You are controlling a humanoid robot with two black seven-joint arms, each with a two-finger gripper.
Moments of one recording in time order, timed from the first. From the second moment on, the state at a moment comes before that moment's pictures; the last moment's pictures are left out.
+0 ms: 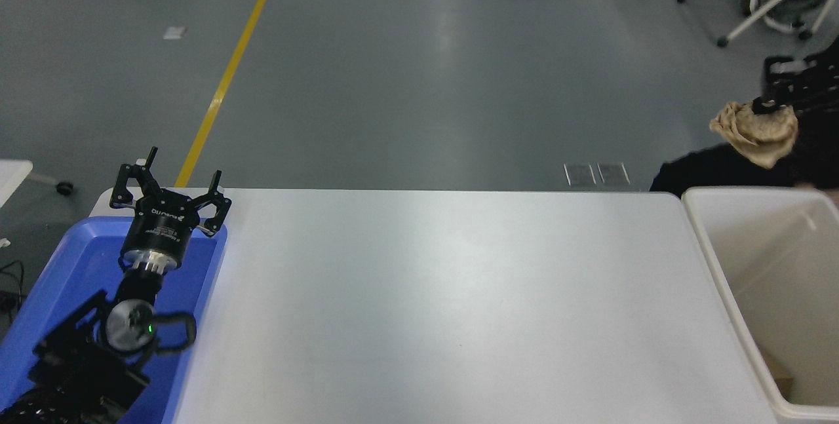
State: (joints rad) left arm -0.53 0.25 -0.97 -0.46 -0.11 -0.69 -0.40; right arm 1.96 -0.92 -1.08 0.98 -0.56 0.63 0.02
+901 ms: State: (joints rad) left arm -0.53 0.25 -0.97 -0.46 -0.11 -0.69 -0.40; right arm 0.73 -0.55 -0.30 0.16 -0.20 0.21 0.01
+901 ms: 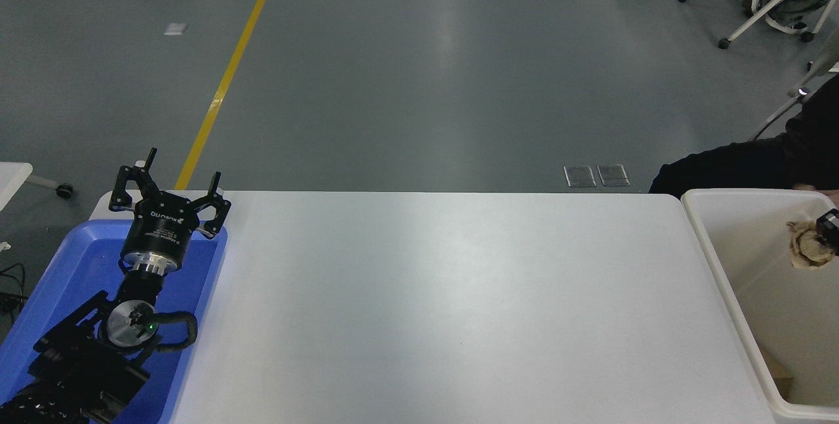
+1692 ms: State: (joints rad) left arm -0.53 0.25 -0.97 -0.46 -0.11 -0.69 -0.40; right arm 0.86 -0.55 -0.53 0.22 -0.16 0.20 0.02
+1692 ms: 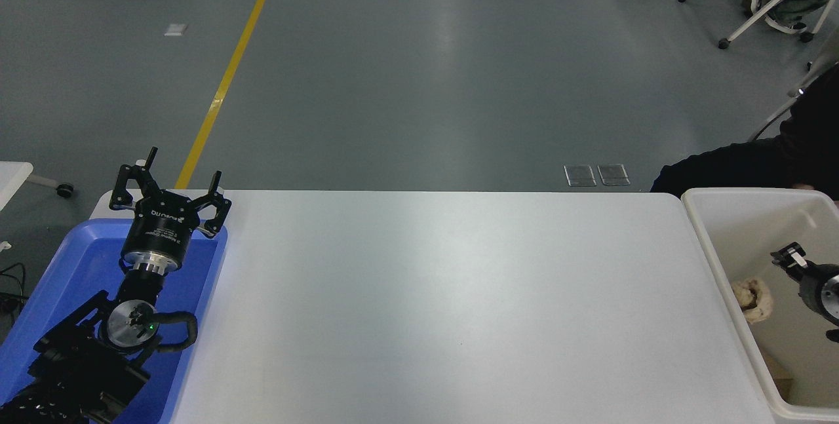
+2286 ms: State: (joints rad) left arm -0.53 0.25 -0.97 -0.46 -0.11 -0.69 -0.40; right arm 1.92 -0.55 -1.06 1.05 -0.26 0.57 0.01
